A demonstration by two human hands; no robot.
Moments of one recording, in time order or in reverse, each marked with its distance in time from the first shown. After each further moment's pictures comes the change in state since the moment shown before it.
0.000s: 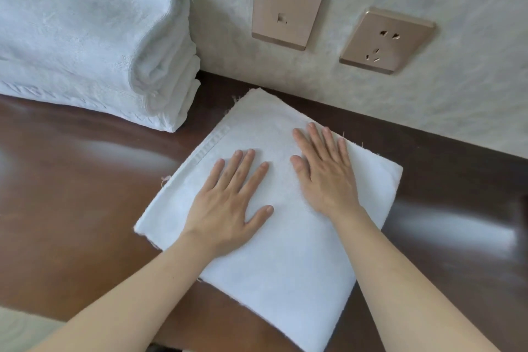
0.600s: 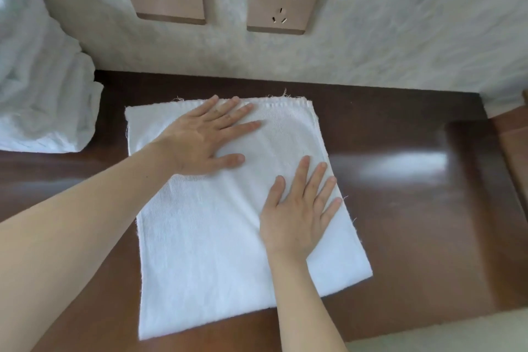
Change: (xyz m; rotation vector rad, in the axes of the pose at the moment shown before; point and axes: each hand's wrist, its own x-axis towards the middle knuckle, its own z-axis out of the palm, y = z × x) left_hand 0.145 -0.013 -0.023 0.154 -0.124 0.635; right_hand -0.093 -0.047 0.030 0.127 0.176 0.926
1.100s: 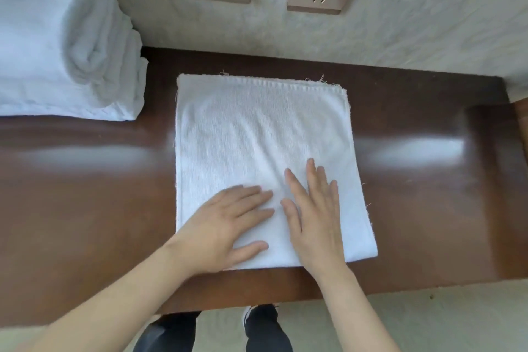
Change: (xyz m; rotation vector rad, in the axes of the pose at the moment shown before) left_hand -0.148 0.130 0.031 -0.454 0.192 -0.029; right_hand -0.052 0.042 -0.026 0.152 -0.128 -0.649
